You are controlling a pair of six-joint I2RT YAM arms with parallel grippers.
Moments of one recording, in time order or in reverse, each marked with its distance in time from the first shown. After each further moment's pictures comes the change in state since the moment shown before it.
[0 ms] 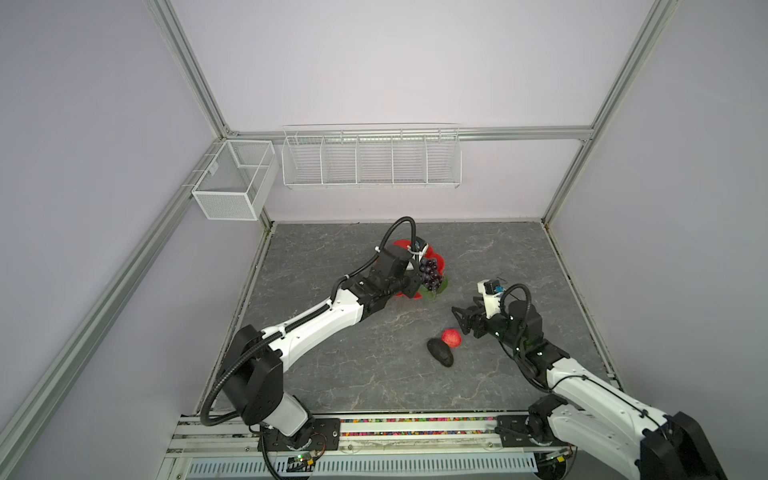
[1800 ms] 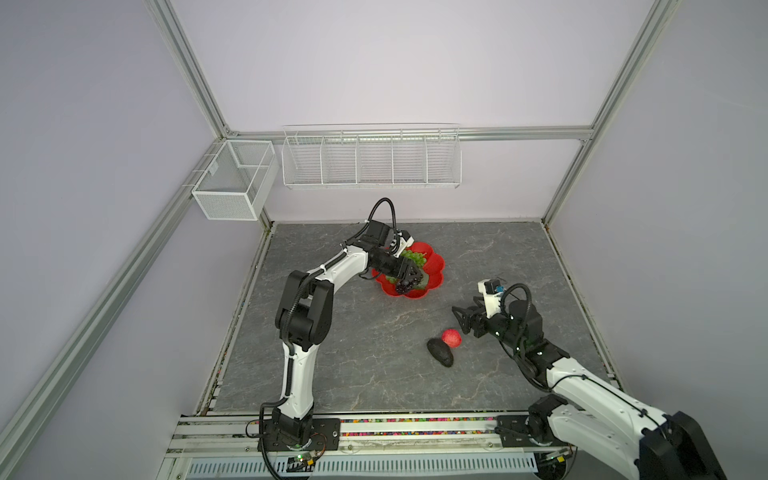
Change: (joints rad) left arm 0.312 0.525 0.427 -0.344 0.845 -0.076; right arm -0.006 0.012 0.000 0.006 -0.011 0.003
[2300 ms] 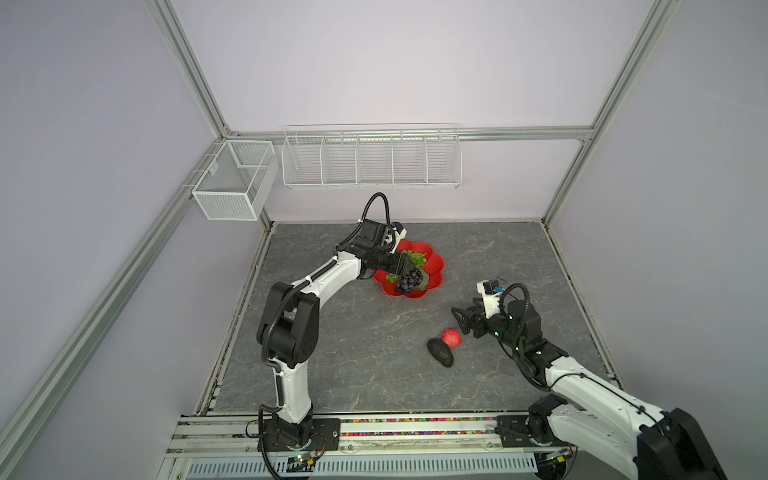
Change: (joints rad) left arm -0.026 -0.243 -0.186 0.167 -0.330 -0.040; right arm 0.000 0.008 0.000 -0.004 0.006 0.000
